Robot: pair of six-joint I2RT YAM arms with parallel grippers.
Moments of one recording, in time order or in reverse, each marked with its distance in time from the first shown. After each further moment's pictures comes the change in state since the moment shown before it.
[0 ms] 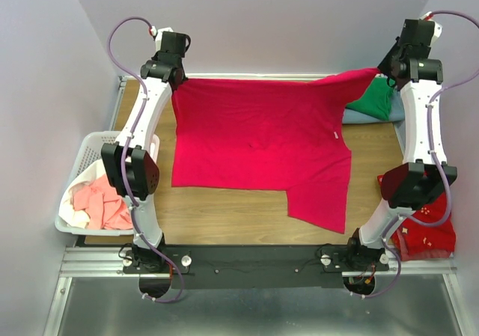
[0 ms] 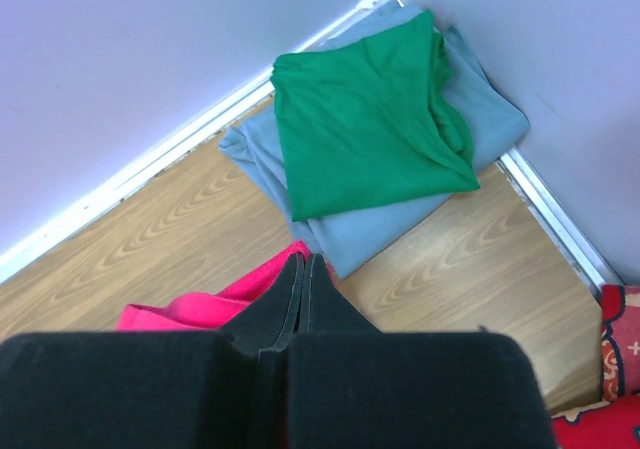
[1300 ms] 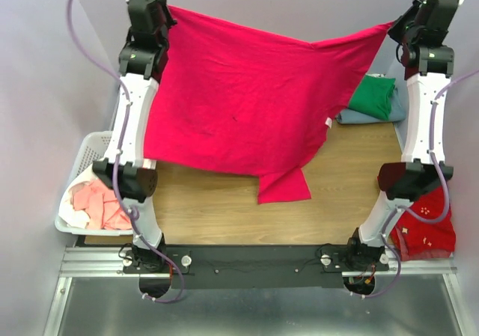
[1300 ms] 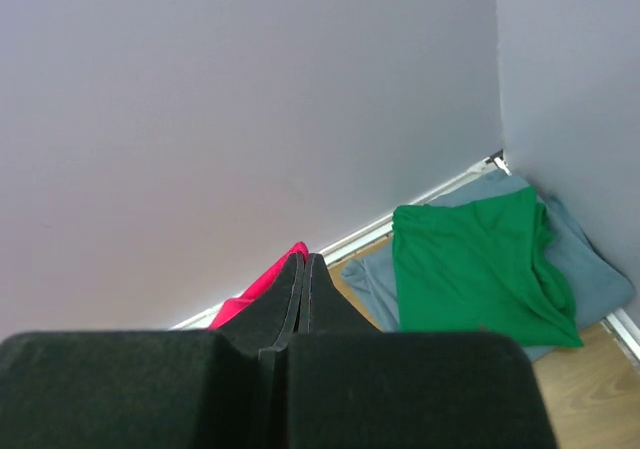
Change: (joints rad) left arm 0.005 -0.084 0.300 0.355 0.043 0.140; right arm 0.000 0.063 0.288 0.161 -0.100 0.021
